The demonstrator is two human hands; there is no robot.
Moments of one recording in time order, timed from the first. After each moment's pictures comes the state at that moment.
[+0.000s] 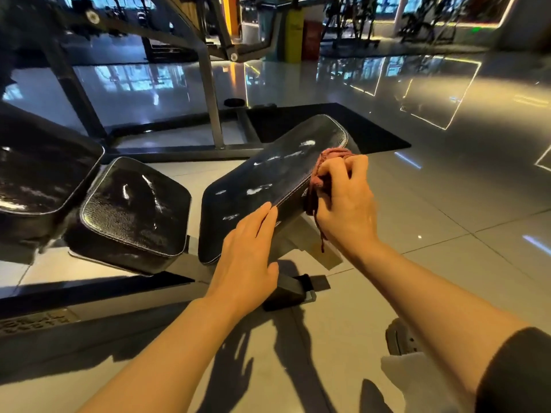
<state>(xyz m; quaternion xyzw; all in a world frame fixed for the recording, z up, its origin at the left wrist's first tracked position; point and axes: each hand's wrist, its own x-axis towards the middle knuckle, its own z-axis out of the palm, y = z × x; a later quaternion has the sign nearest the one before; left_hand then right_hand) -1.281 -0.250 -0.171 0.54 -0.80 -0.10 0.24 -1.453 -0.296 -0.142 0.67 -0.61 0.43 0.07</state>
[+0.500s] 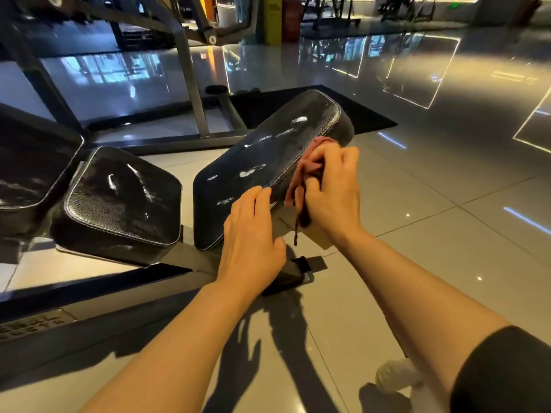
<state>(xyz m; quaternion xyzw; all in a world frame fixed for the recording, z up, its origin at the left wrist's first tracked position) -1.289 -0.252 -0.176 0.55 -0.77 -0.11 0.30 -1.432 -0.288 -0.154 0.61 -0.61 0.51 -0.02</state>
